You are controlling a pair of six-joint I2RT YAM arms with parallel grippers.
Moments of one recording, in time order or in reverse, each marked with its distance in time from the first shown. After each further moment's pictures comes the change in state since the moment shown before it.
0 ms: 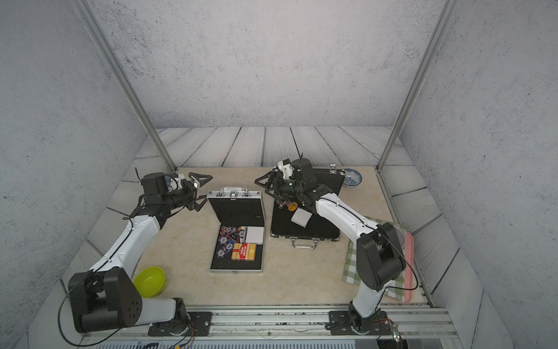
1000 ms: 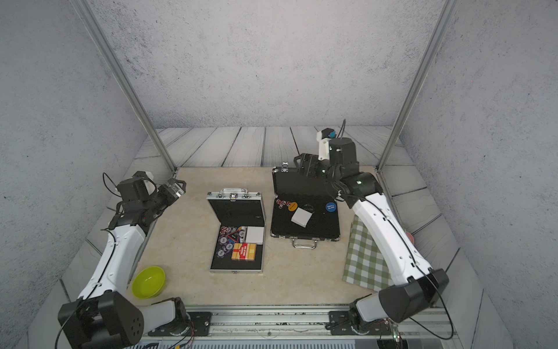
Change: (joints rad) left arm 0.145 -0.173 -0.033 -0.175 -0.501 0.635; right arm -0.161 -0.361 0.195 -0.511 0.584 -0.666
